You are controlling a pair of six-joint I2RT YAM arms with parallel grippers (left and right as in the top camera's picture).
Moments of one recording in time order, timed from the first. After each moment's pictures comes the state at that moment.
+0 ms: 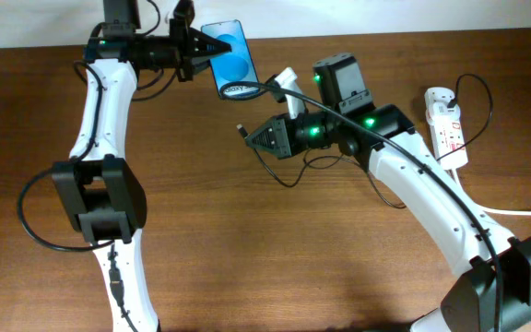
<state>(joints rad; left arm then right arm) 0.00 2.37 2.27 -0.76 1.50 -0.67 0.42 1.69 1.47 -0.57 -0.84 0.27</state>
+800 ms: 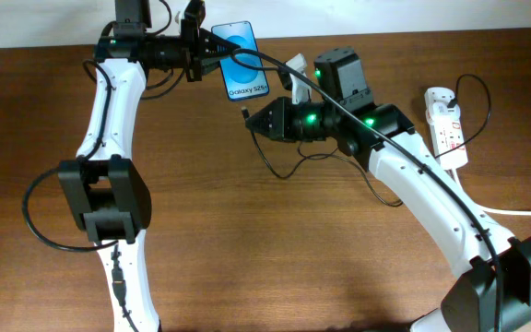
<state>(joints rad) -0.03 2.37 2.27 -0.74 1.47 -0.67 0.42 1.69 1.47 -0.47 -0.73 0.60</state>
